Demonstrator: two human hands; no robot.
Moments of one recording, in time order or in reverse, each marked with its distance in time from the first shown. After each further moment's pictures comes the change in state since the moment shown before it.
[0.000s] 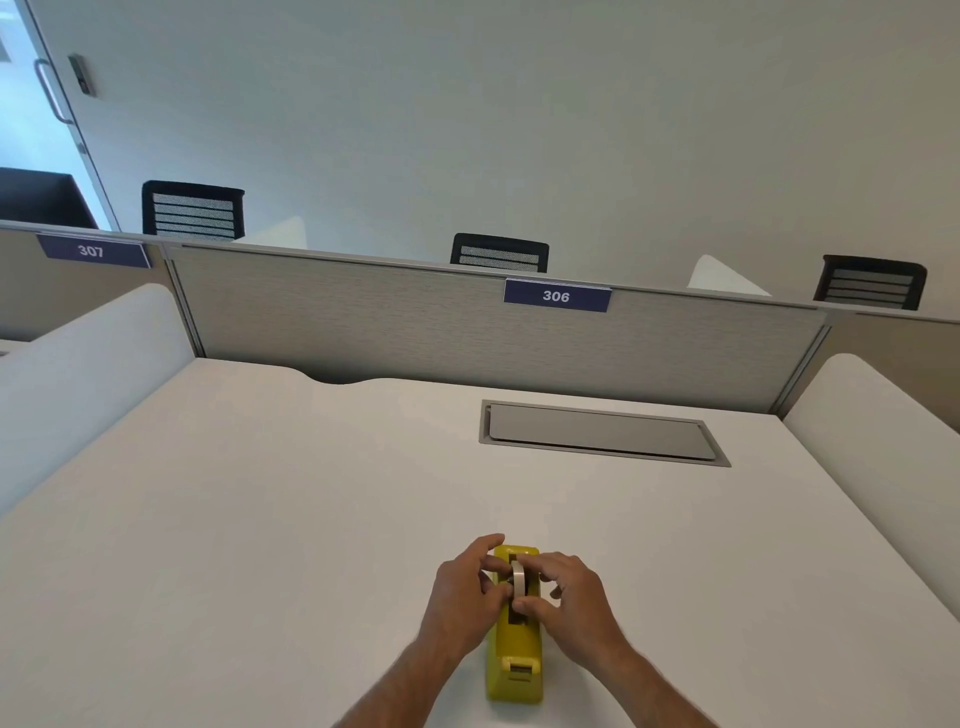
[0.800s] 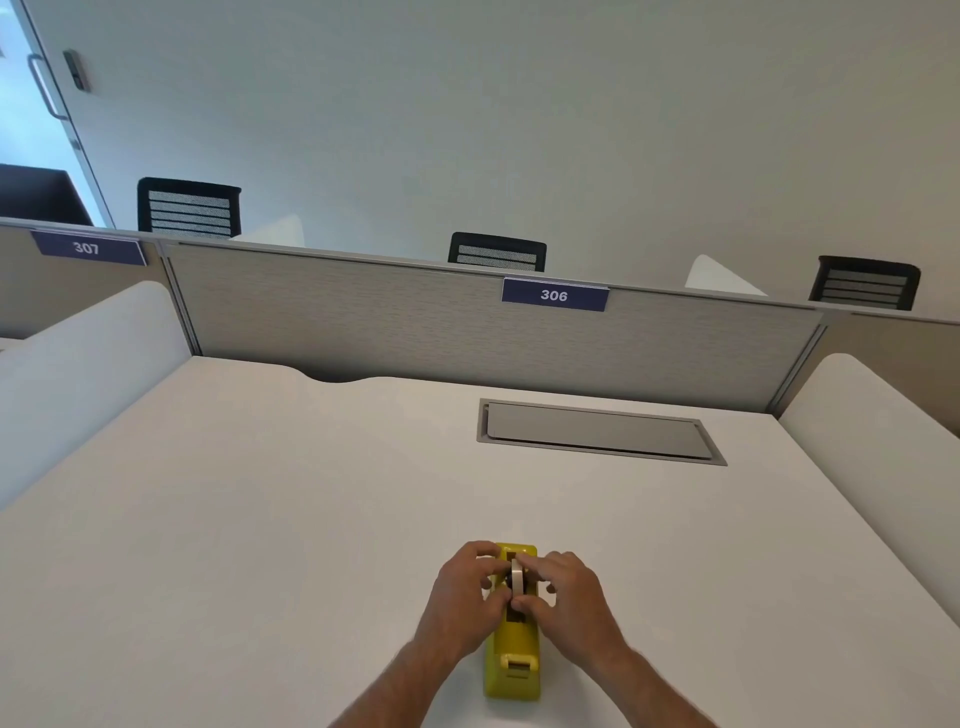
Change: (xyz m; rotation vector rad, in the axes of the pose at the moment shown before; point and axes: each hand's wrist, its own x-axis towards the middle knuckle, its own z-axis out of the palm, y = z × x) left_hand 0.004 -0.010 0.004 0.140 -0.022 0.163; right_hand -0.001 0.003 0.002 -0.138 0.056 -0.099
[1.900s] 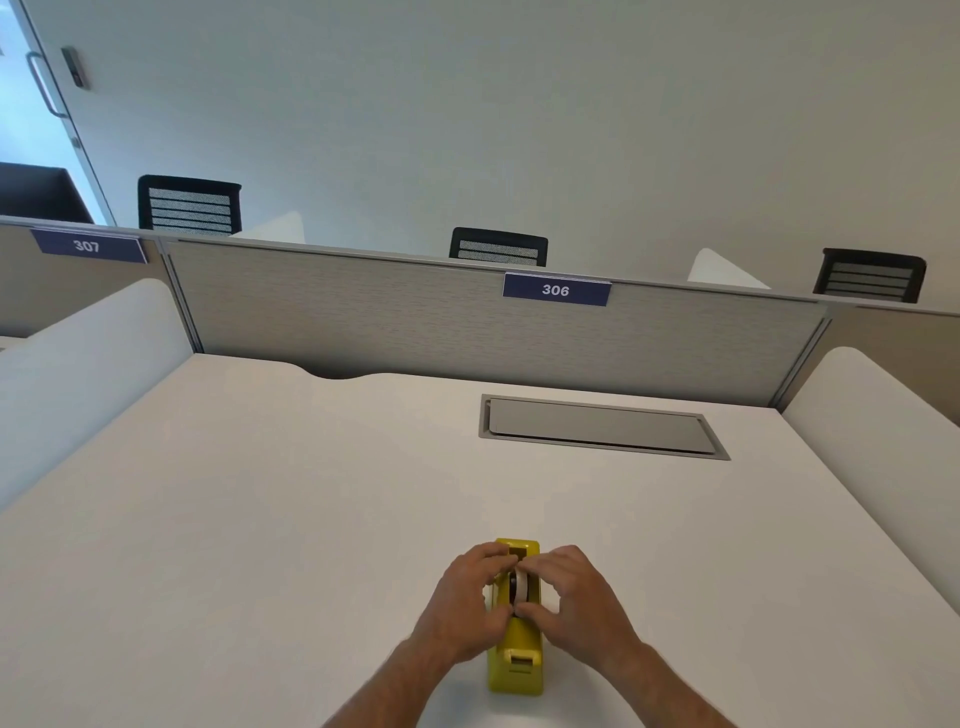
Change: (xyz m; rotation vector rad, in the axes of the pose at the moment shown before) left_hand -0.005 -0.013 0.001 -0.009 -0.107 0.038; right_hand -0.004 0.005 -0.009 -0.163 -0.021 -0.233
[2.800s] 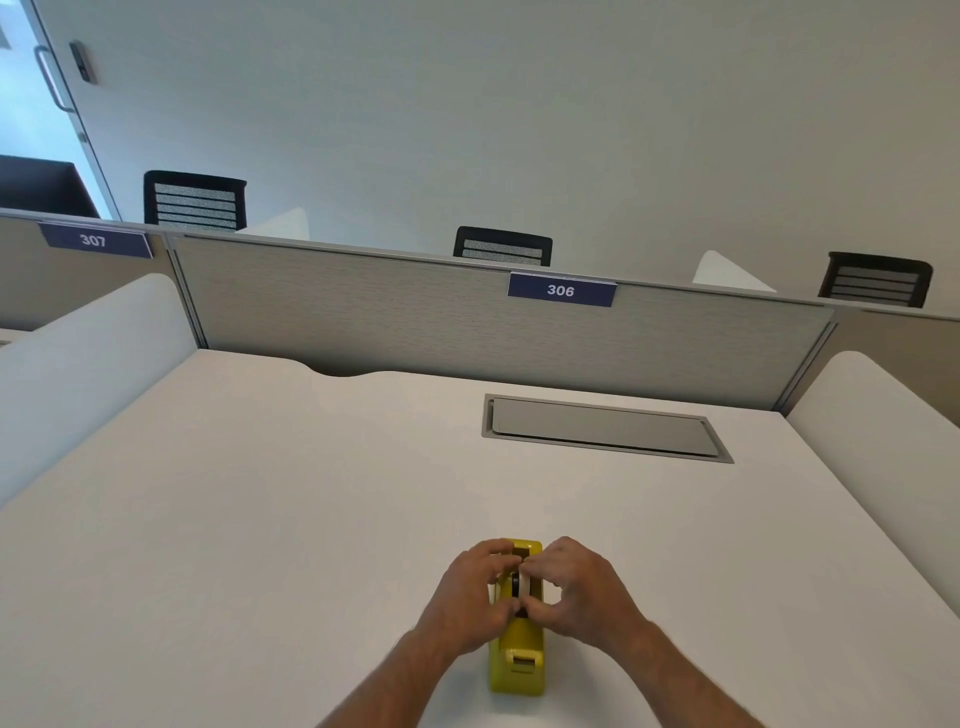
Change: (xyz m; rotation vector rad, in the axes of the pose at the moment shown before) left_hand 0.006 0.005 -0.002 0.032 -0.017 -0.018; right_hand 0.015 0.002 -0.012 -0.111 -0.050 -0.122
